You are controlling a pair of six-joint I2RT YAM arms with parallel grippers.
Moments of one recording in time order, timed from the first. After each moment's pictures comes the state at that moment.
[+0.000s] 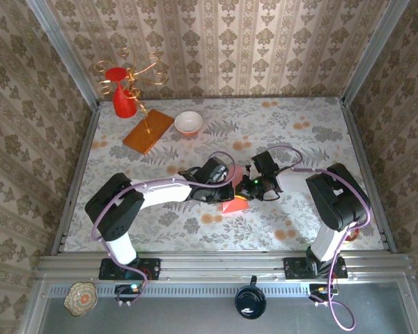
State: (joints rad) left arm -0.93 1.74 0.98 -0.19 0.27 -0.87; right arm 0.42 1.75 0.79 -0.14 -0.55 0.76
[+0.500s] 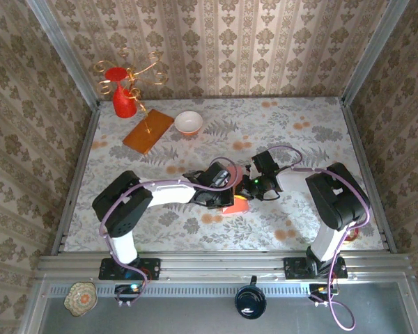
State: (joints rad) left arm -0.94 1.79 0.97 -0.19 0.28 -0.89; right arm 0.41 1.75 0.80 -0.15 -0.55 0.76
